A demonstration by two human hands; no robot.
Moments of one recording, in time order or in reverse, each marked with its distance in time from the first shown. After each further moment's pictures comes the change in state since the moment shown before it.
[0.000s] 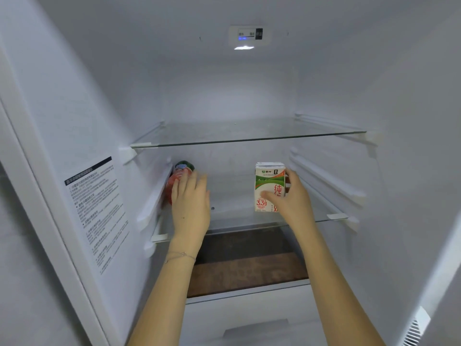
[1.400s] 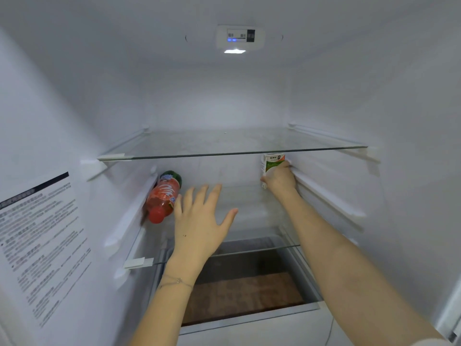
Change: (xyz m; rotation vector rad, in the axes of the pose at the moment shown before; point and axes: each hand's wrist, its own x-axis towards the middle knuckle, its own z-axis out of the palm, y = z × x) left_hand 0.005 0.035 0.010 -0.014 -0.132 0.039; right_hand 0.180 0.050 0.041 -0.496 0.046 0.226
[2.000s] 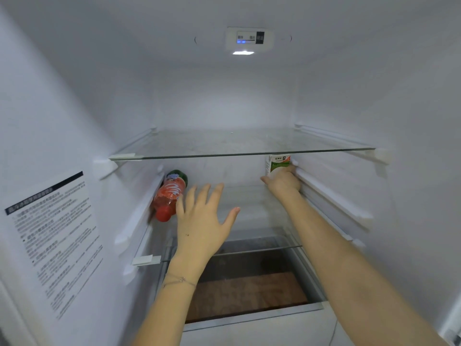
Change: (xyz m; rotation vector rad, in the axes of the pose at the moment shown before) left_hand -0.002 -0.005 -0.007 -0.001 -0.022 -0.026; right_hand -0.015 -0.006 -0.002 -0.112 -0.066 0.102
